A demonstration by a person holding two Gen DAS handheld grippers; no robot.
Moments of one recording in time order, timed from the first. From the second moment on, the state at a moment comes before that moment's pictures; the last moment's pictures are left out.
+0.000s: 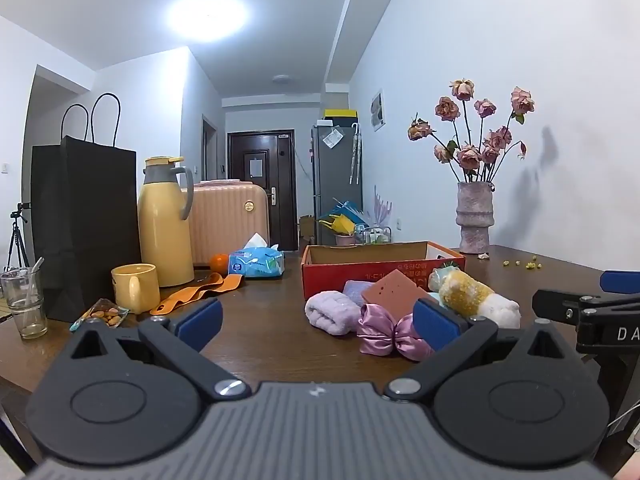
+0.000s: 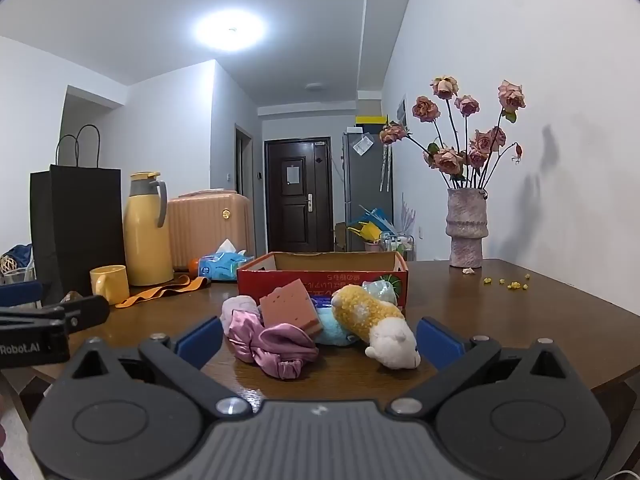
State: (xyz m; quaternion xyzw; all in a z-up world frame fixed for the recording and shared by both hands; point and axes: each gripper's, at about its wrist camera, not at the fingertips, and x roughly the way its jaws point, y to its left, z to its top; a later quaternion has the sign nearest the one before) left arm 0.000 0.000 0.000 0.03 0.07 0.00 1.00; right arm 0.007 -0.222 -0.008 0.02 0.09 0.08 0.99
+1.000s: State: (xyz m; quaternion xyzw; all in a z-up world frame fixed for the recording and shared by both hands) left arm -0.002 0.000 0.000 0.03 0.05 -0.01 1.00; right arm 0.004 -0.222 -0.006 0.02 0.08 0.09 0.99
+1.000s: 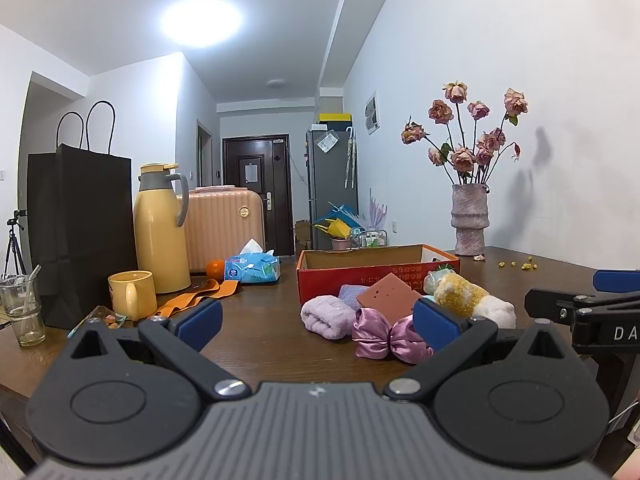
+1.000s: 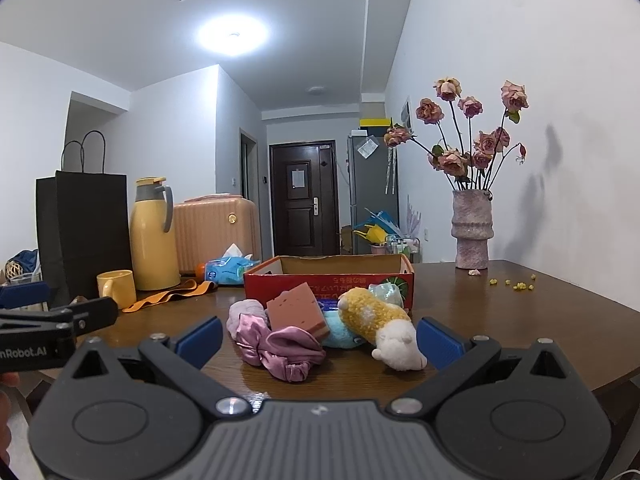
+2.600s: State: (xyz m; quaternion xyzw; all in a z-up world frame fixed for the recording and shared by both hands) left arm -0.003 0.001 0.001 0.03 0.05 -0.01 1.00; right arm 0.002 -0.226 -0.007 0.04 0.07 0.09 0.99
